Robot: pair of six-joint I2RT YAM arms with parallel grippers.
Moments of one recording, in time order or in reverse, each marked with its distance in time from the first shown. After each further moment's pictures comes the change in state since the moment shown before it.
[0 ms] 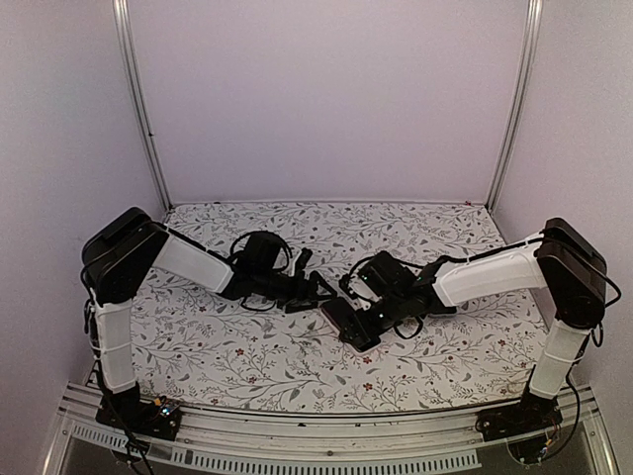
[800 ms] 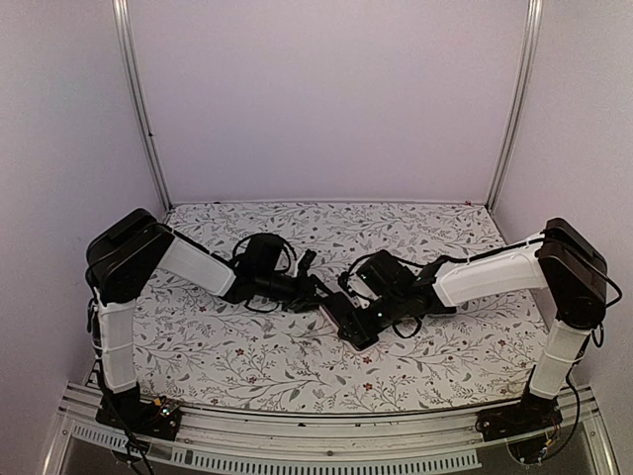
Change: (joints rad) left arm -0.010 0.029 -0.008 0.100 0.076 -0.074; right arm 0.002 -0.003 0.003 0.020 0.039 0.002
